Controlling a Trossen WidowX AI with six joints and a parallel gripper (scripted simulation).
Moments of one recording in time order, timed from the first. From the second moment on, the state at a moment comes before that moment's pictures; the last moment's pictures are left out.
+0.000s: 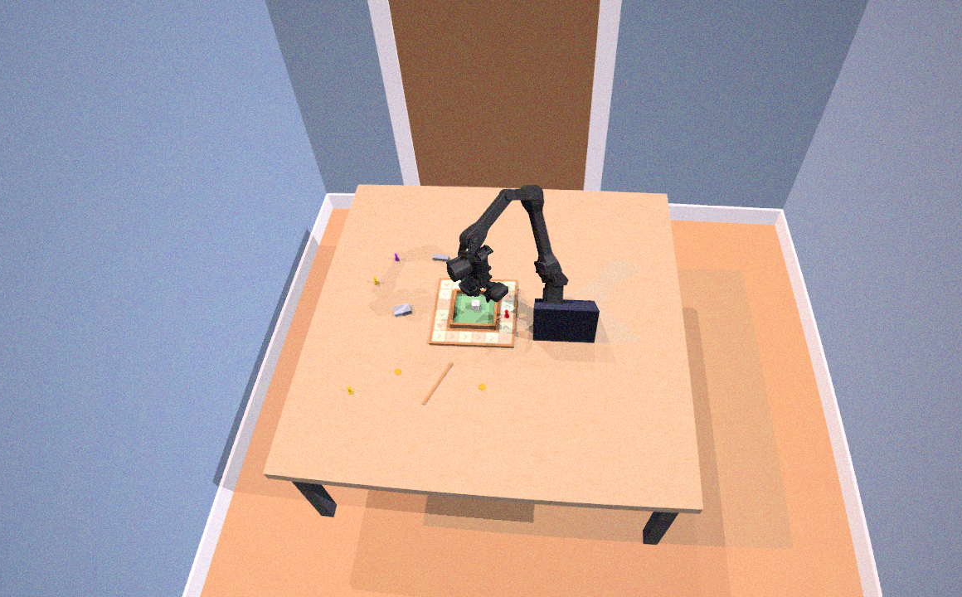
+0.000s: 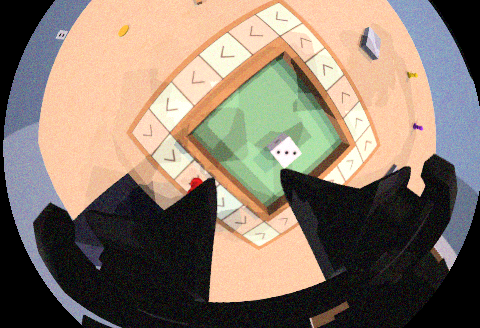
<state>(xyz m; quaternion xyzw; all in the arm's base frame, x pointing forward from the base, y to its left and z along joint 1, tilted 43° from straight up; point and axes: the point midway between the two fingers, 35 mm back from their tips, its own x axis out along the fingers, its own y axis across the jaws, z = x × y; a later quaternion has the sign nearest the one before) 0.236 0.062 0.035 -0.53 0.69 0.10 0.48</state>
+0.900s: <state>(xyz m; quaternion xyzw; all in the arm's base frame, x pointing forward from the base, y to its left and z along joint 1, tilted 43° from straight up) 0.161 0.047 0.012 -0.10 0.57 -0.39 0.72</state>
